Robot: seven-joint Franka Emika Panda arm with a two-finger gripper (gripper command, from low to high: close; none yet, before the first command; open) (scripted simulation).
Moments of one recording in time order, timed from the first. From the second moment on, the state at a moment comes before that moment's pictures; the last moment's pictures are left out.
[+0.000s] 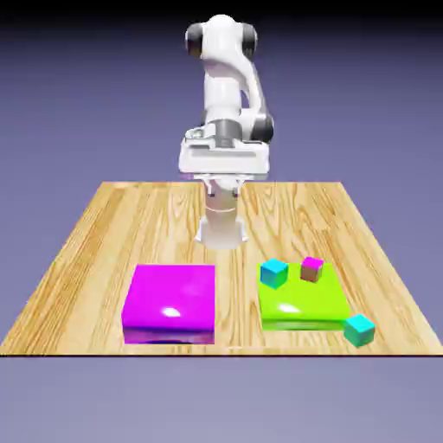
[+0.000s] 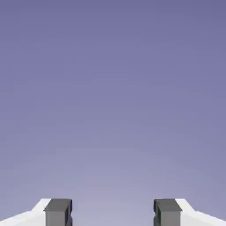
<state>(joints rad) 0.02 -0.55 0.01 -2.79 -0.01 3.02 0.69</state>
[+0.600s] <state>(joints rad) 0.07 -0.19 0.14 -2.48 -0.09 2.75 -0.09</state>
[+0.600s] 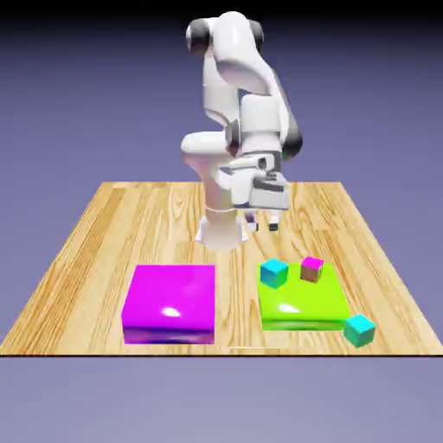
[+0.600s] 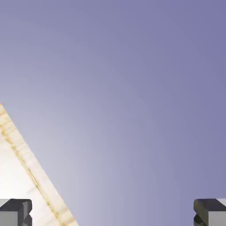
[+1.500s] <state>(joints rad) 0.15 0.35 0.34 -2.01 -0.22 2.34 -1.27</state>
